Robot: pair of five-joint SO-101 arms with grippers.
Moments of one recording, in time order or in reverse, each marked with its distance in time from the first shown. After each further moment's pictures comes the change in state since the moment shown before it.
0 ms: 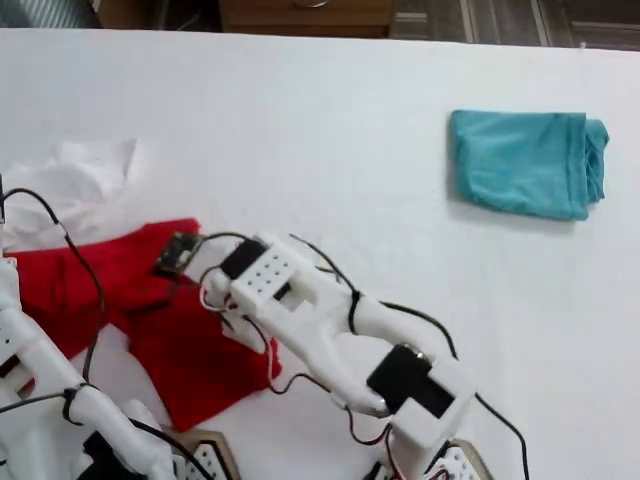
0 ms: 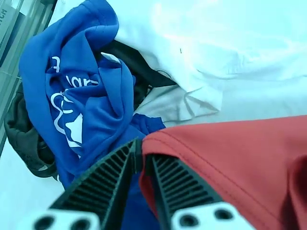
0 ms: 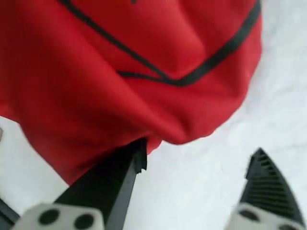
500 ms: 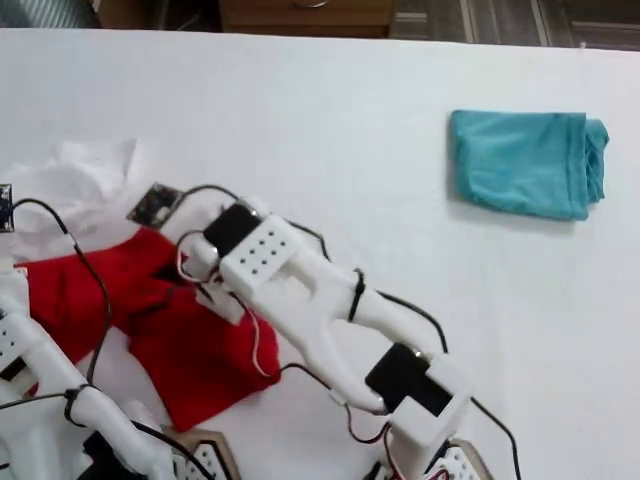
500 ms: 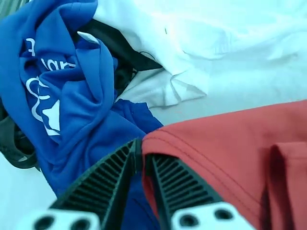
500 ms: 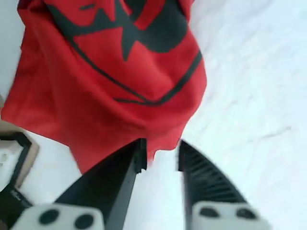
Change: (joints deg) left arm 0.0 0.0 3.5 0.3 0.0; right arm 0.1 0.7 -22.0 14.6 -5.5
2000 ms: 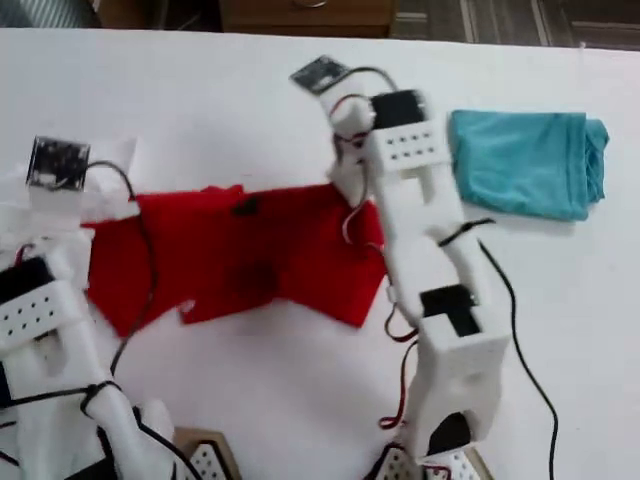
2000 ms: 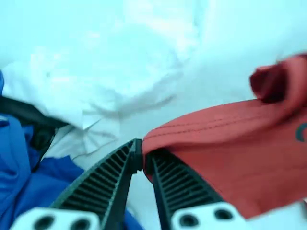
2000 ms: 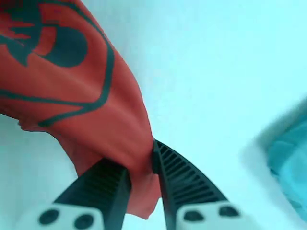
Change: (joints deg) left arm 21.7 0.0 -10.7 15.0 9.7; right arm 37.0 10.0 -27.7 8.8 17.4
